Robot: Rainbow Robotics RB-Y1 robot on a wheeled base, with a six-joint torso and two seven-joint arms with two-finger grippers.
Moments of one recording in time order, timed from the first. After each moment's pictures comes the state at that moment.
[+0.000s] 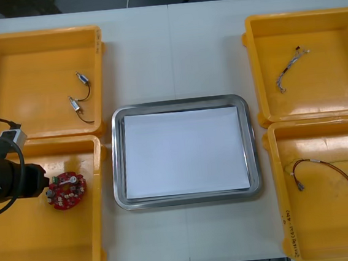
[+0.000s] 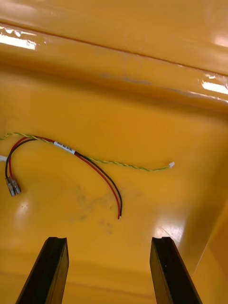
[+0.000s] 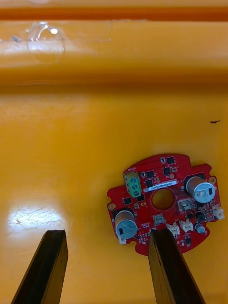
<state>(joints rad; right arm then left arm) 0.03 -0.62 -0.39 -2.22 -0.74 1.81 1.69 0.00 0.77 0.05 -2.14 0.71 1.55 -1.21</state>
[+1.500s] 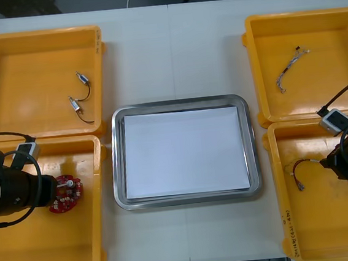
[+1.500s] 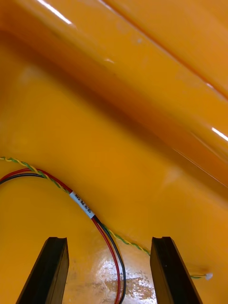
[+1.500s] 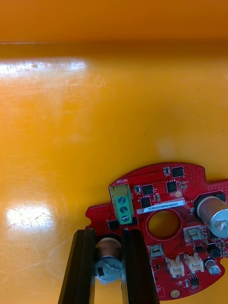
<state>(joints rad) 0.07 -0.74 -0.10 -2.04 -0.75 1.35 1.97 0.03 0.77 -0.06 -2.06 0.65 1.41 -1.21</state>
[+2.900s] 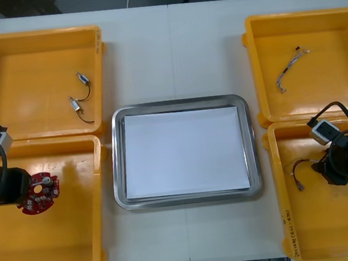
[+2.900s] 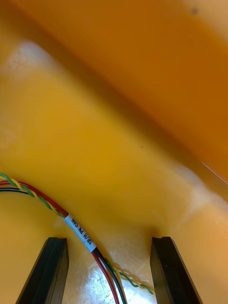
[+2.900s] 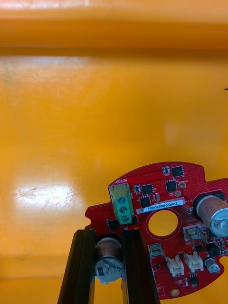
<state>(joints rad) 0.09 -0.82 0.05 -1.93 -0.73 1.09 1.97 -0.01 0.77 0.15 -2.20 0.78 1.75 -1.21</state>
